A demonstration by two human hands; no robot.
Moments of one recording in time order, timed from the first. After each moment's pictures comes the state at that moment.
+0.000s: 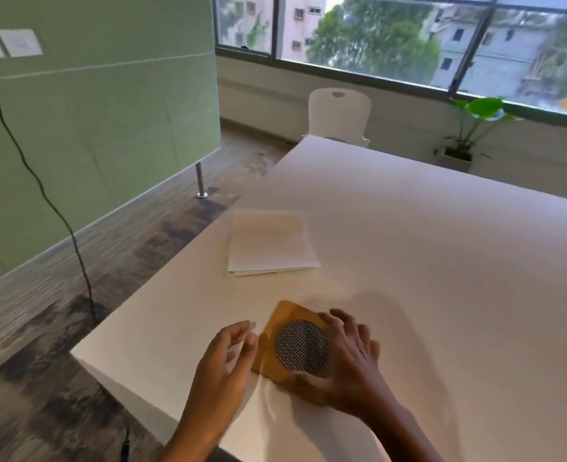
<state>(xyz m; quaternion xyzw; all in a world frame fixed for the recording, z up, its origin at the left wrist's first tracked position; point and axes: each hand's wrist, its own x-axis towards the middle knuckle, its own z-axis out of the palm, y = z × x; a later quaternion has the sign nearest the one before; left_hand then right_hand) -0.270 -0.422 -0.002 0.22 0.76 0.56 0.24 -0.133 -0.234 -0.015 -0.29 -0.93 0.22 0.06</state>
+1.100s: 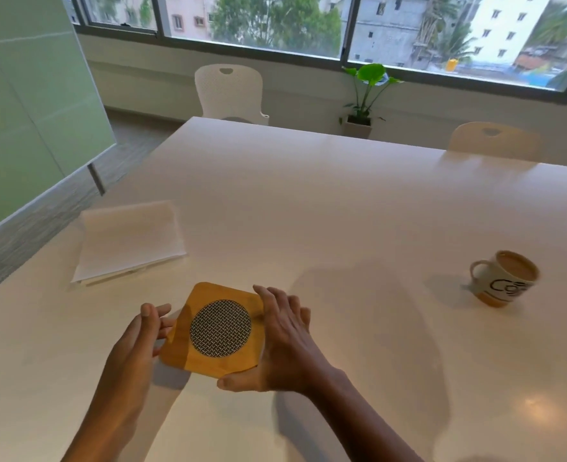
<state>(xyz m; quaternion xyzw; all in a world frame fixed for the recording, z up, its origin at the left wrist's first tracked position) -0.186 -0.322 0.028 0.20 0.75 0.57 0.27 -0.015 -0.162 -0.001 -0.27 -0.92 0.26 0.14</state>
